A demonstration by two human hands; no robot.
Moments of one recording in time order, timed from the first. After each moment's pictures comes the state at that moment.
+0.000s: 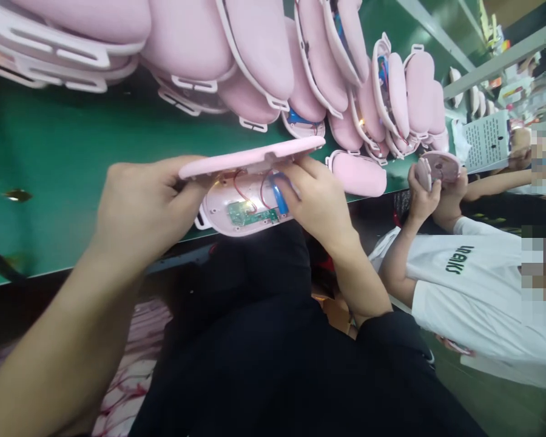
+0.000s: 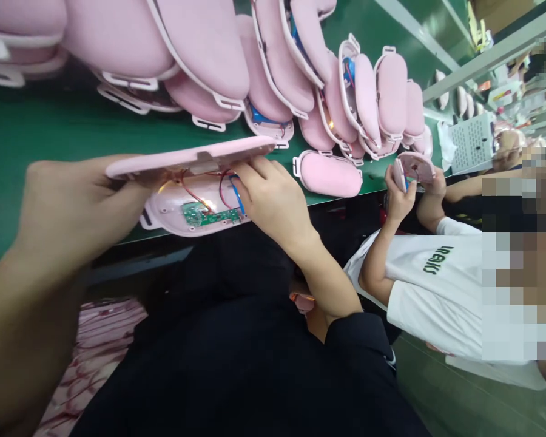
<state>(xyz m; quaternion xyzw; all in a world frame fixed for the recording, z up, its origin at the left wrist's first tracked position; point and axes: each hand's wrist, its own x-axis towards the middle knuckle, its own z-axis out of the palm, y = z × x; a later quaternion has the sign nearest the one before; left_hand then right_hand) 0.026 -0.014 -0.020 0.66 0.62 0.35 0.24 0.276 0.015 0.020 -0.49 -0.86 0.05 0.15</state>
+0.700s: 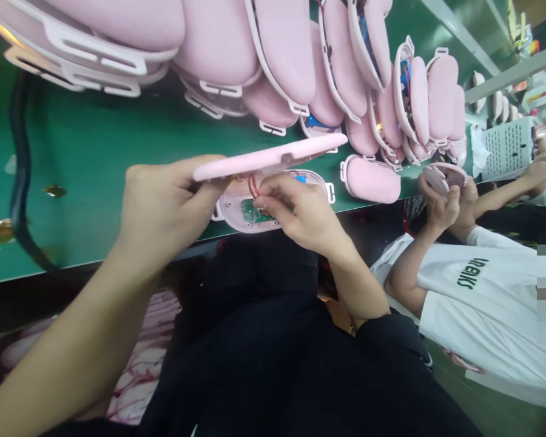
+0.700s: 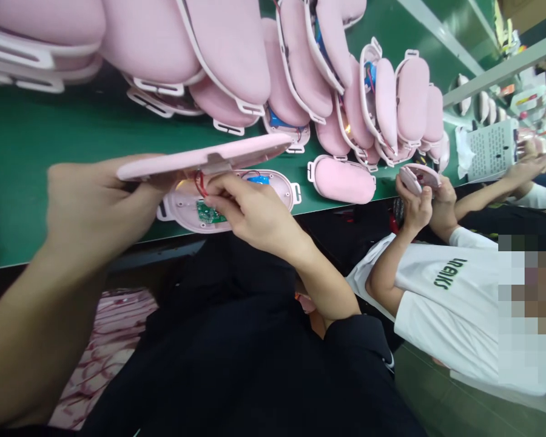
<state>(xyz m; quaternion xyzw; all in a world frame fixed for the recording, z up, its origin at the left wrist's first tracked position) 0.026 -0.015 -0.014 0.63 0.63 0.37 0.26 0.243 0.007 0.021 -0.43 -0.80 0.38 0.19</state>
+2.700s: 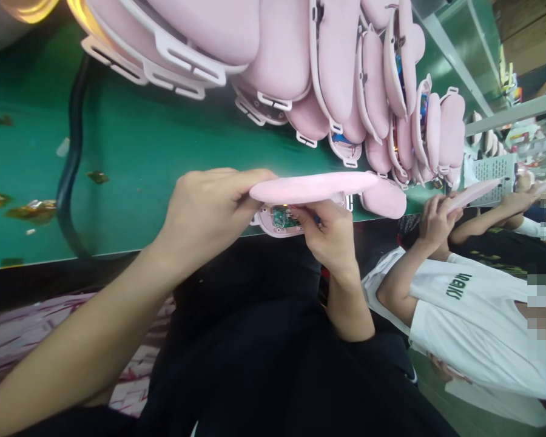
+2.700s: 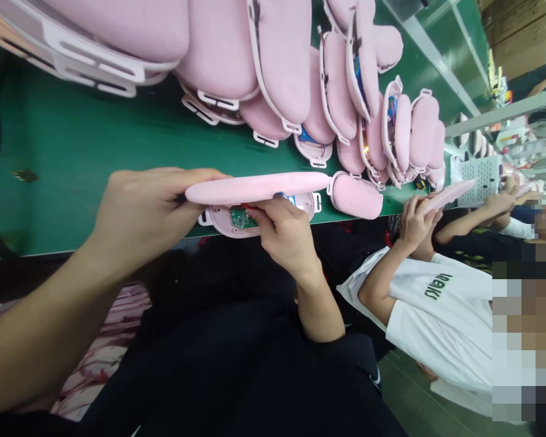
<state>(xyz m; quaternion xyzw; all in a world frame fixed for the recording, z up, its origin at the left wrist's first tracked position) 0.023 -0.020 -0.021 0.71 0.56 0.37 0.21 0.242 -0.013 0.009 -0.50 -0.80 0.22 0.24</state>
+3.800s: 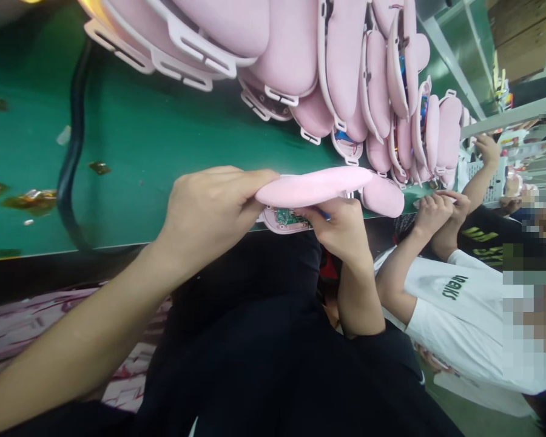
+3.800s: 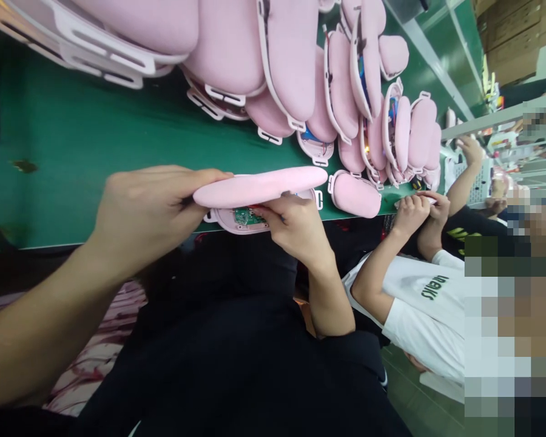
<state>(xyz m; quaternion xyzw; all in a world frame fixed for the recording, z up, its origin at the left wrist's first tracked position) 0.022 -0.028 -0.030 0.73 0.54 0.40 0.14 0.251 0.001 0.027 -0.46 -0.84 0.22 0.19</state>
